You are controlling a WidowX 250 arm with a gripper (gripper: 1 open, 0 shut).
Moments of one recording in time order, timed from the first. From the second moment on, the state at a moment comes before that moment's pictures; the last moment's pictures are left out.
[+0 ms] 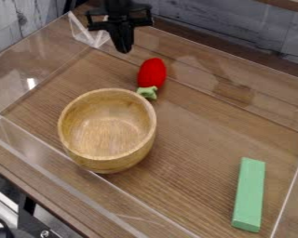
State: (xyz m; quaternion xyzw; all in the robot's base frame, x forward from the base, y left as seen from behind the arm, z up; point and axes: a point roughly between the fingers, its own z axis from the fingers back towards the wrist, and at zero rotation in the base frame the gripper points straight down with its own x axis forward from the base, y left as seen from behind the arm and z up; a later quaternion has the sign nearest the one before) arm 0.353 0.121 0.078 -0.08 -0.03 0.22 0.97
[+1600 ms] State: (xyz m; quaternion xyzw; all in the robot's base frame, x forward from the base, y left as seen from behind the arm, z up) arm 0.344 0.101 0.089 -0.10 -0.02 0.29 0.95
